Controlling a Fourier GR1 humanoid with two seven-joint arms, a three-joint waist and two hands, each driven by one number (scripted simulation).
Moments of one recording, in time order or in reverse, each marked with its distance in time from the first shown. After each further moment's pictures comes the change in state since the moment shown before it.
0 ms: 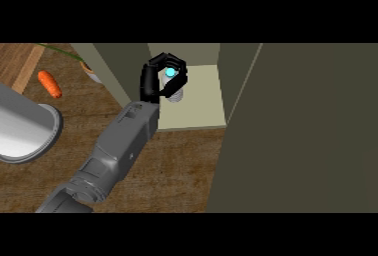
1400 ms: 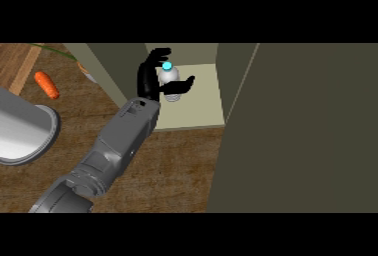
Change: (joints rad) left arm -0.068 0.011 -0.068 0.107 -0.070 0.280 0.249; right arm -0.026 0.032 -0.012 0.010 0.020 0.012 0.033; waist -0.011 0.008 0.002
